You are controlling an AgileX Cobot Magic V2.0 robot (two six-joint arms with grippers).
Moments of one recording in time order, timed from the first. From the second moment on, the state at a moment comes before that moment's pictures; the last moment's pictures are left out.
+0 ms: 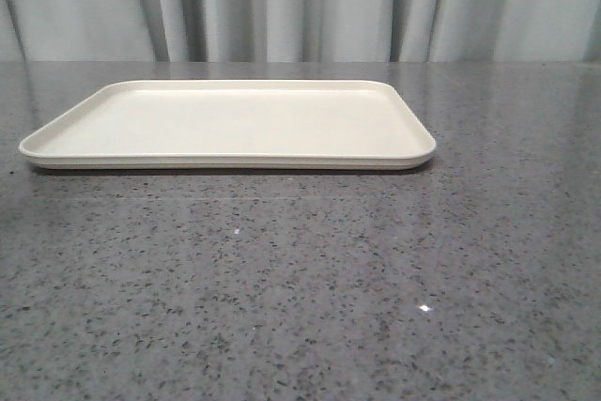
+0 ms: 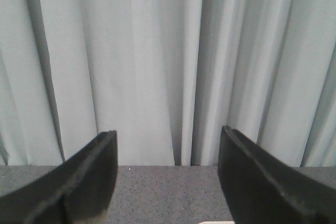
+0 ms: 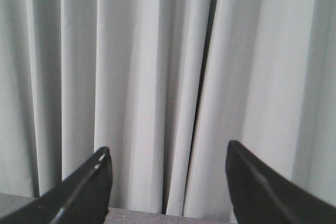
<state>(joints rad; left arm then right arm) -0.06 0.72 -1.16 -0.02 0.54 -0.13 0.06 0.54 -0.71 1.68 0.07 -1.62</state>
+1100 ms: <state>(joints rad) -0.06 0.81 -1.36 0.07 0.78 -0.13 0.06 0.54 -0.71 1.68 -0.01 -1.64</state>
